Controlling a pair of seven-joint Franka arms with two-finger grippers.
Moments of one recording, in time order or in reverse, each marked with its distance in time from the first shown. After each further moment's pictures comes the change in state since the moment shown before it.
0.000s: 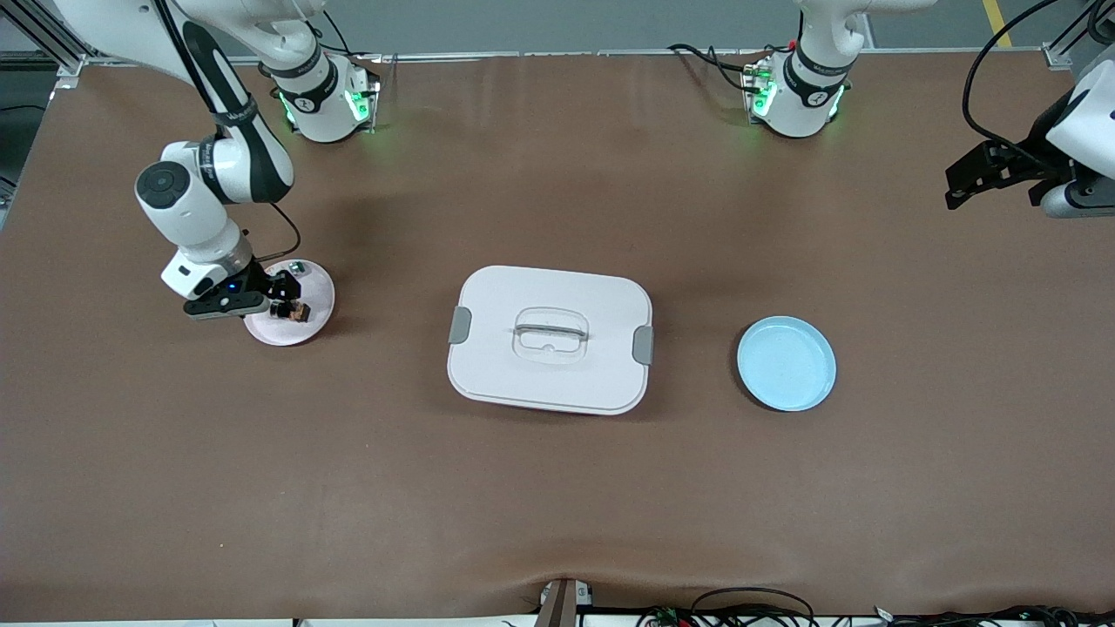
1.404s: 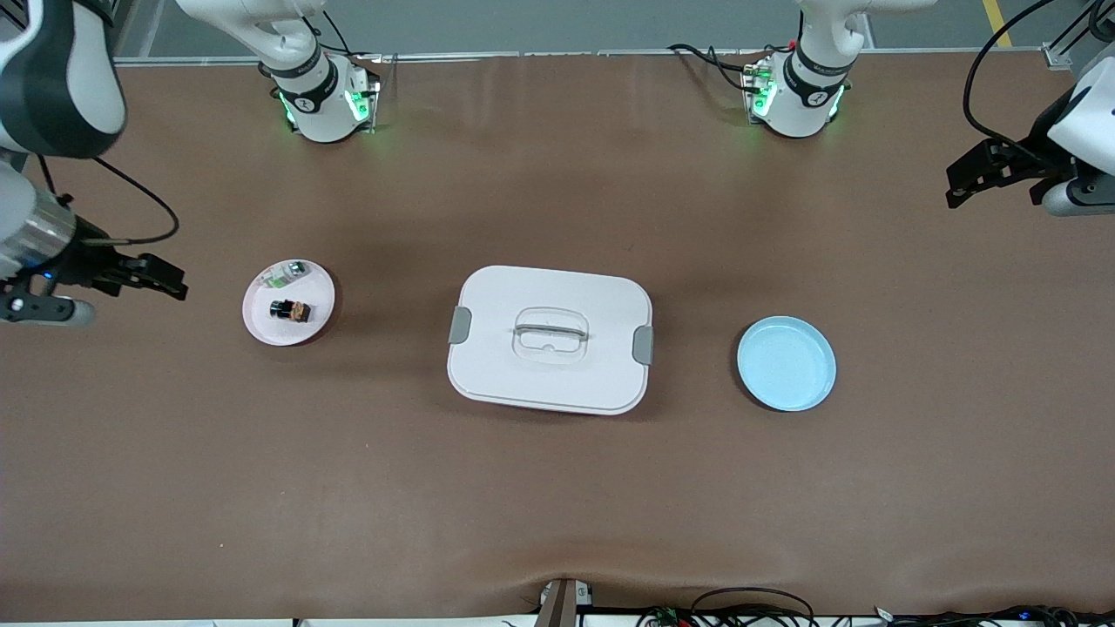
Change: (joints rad) left arm 0.000 -0.005 0.000 0.001 0.000 -0.002 0.000; right arm 0.000 -0.090 0.011 0.777 0.173 -0.969 0.038
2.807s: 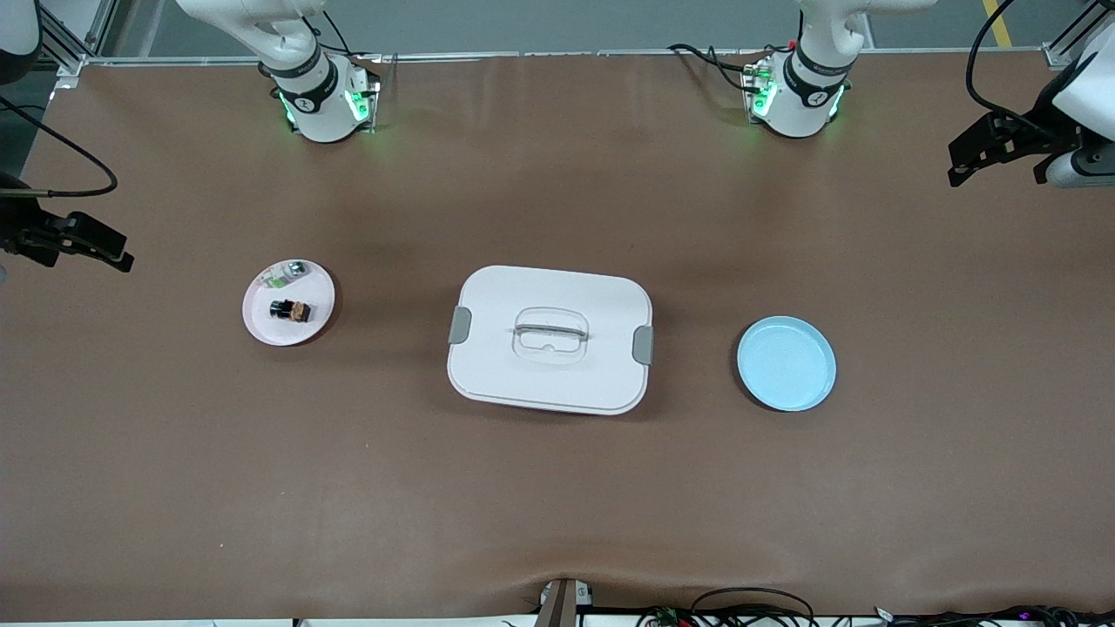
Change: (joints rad) left arm -0.007 -0.034 -0.006 0.007 0.000 -0.044 0.000; right arm -0.005 -0.004 -0.005 0.167 0.000 -0.156 0.000
